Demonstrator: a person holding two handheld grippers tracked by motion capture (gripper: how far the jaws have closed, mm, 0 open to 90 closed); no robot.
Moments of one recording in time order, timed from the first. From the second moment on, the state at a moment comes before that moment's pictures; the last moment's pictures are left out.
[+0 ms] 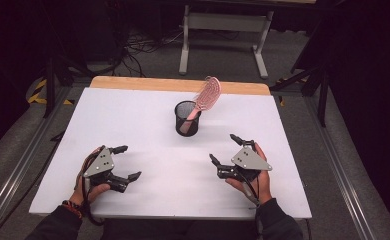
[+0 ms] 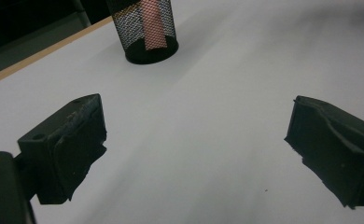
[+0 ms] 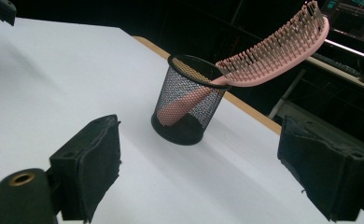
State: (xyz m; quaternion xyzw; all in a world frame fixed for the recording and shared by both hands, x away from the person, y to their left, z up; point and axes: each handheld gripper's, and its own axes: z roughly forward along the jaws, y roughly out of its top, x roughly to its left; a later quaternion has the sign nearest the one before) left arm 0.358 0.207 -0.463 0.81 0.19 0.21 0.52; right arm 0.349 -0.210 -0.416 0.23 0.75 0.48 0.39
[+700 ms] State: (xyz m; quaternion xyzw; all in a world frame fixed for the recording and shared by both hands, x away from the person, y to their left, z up) left arm 0.359 0.208 -0.463 0.81 0.19 0.21 0.51; right arm 0.339 -0.226 -0.432 0.24 0.76 0.46 0.40
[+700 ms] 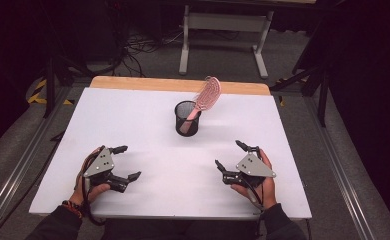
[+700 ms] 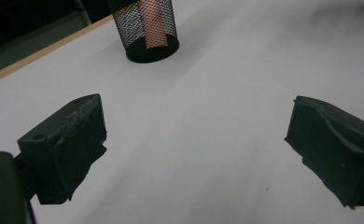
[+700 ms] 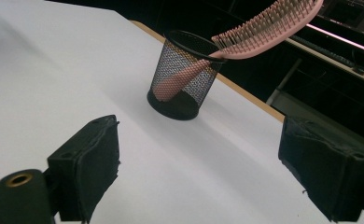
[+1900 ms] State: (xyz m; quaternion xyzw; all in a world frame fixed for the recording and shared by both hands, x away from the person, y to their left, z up) left arm 0.359 0.209 -0.463 0.81 0.19 0.22 0.52; right arm 0.331 -0.271 -0.457 0.29 0.75 0.45 0.38
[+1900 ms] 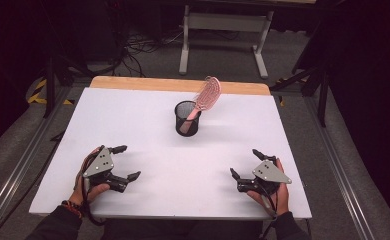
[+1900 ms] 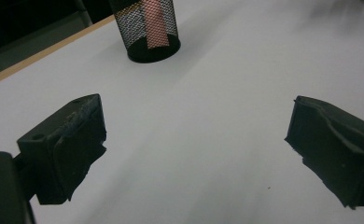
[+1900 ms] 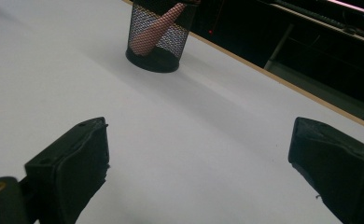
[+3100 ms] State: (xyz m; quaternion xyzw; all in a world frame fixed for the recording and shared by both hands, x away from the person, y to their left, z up) left arm 0.357 0.206 -0.464 0.81 0.19 0.22 0.51; right arm 0.329 -0.270 -0.456 0.30 0.74 0.44 0.41
